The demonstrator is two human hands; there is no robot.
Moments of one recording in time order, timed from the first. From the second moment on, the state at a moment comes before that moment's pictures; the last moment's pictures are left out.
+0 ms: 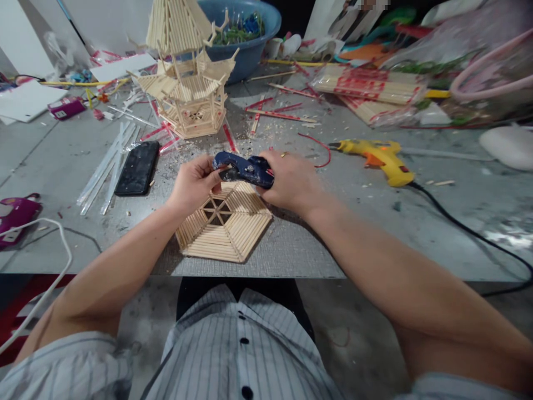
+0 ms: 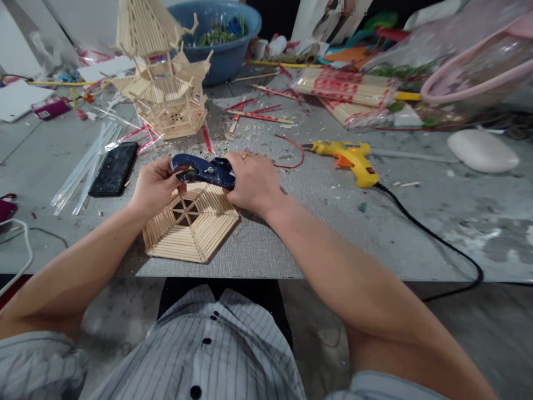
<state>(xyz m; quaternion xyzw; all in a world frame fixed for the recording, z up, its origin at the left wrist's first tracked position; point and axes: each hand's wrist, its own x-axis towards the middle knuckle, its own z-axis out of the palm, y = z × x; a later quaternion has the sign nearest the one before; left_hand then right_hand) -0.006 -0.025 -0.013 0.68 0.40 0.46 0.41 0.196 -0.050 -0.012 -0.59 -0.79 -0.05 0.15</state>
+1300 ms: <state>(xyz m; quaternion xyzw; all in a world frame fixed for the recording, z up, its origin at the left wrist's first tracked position) -0.005 -0.030 -0.005 0.68 0.40 0.45 0.41 0.193 -0.052 -0.012 -0.64 -0.76 -0.02 0.15</state>
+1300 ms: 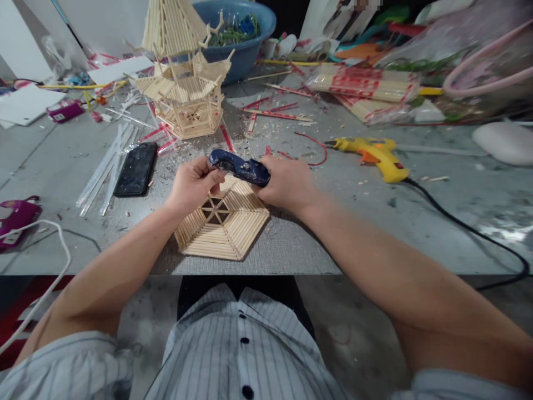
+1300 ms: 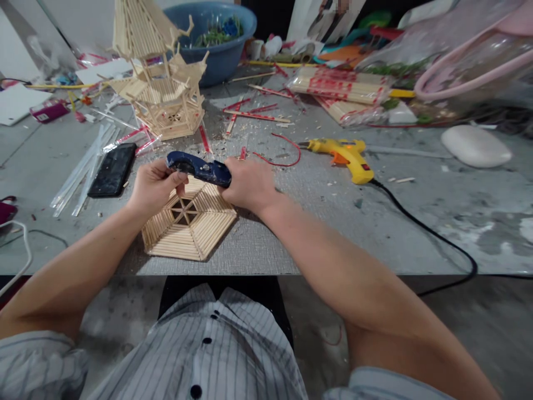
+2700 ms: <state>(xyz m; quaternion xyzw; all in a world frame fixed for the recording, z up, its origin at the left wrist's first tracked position) -0.003 -0.023 -0.014 0.67 0.36 0.51 0.40 0.196 -0.051 -0.015 -0.58 -0.79 -0.05 0.17</state>
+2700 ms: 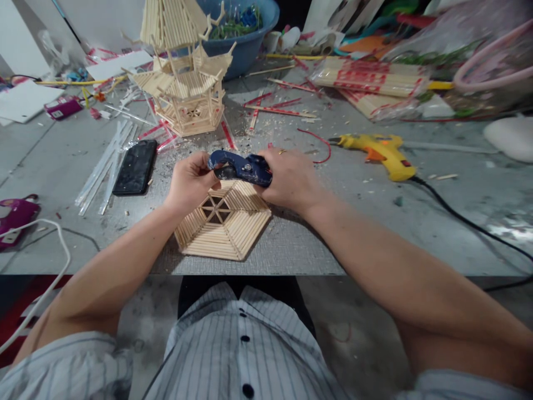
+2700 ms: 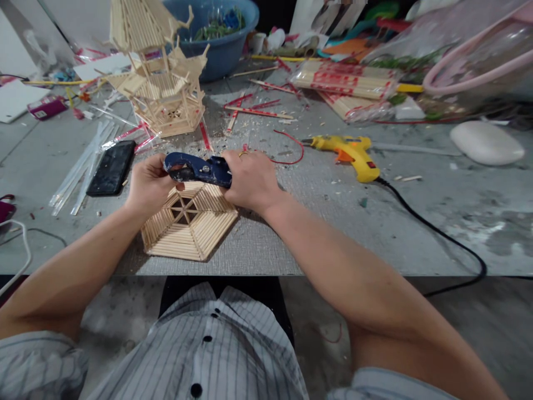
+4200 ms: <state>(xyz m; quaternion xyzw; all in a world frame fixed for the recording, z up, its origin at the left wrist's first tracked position) -0.007 -0.028 -0.004 0.71 0.39 0.48 0.35 0.198 -0.046 -0.013 -0.62 -0.76 -0.02 0.21</state>
